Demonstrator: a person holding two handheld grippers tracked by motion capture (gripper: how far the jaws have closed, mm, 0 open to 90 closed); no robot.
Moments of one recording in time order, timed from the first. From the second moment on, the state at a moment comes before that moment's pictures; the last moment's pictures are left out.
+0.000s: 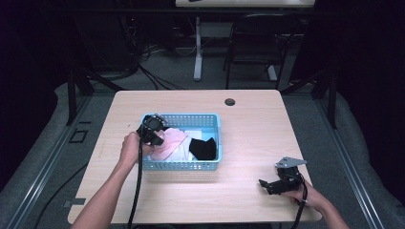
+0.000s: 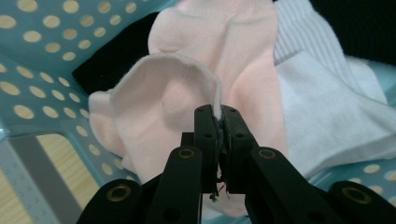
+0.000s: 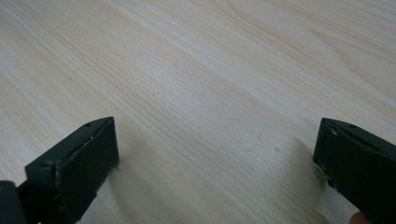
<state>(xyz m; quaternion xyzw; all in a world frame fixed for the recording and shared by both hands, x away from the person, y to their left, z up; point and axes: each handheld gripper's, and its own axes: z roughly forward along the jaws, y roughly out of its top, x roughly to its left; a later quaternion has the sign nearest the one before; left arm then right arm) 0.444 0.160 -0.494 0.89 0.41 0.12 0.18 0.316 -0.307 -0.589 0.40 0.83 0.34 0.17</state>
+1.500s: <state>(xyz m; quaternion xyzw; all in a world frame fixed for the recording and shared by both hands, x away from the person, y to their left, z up) 0.430 0.174 -0.389 0.87 0.39 0.16 0.25 0.316 -0.307 -0.589 0.40 0.83 0.34 0.17</state>
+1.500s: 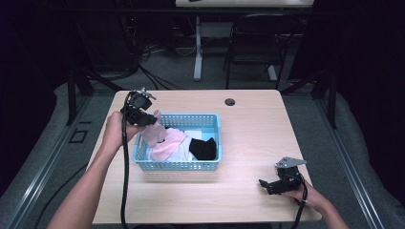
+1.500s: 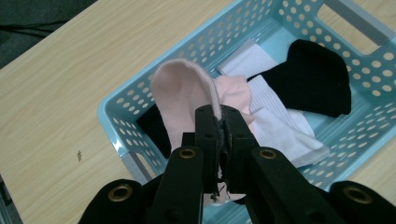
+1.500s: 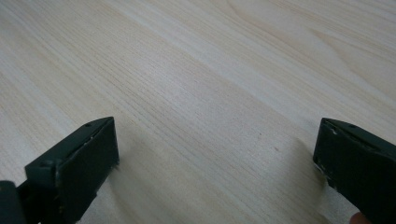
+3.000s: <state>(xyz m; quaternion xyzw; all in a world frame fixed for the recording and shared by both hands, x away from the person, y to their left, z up) 0.411 0.255 -0.322 0.83 0.44 0.22 0.28 0.316 -0.307 -0.589 0.40 0.83 0.34 0.17</state>
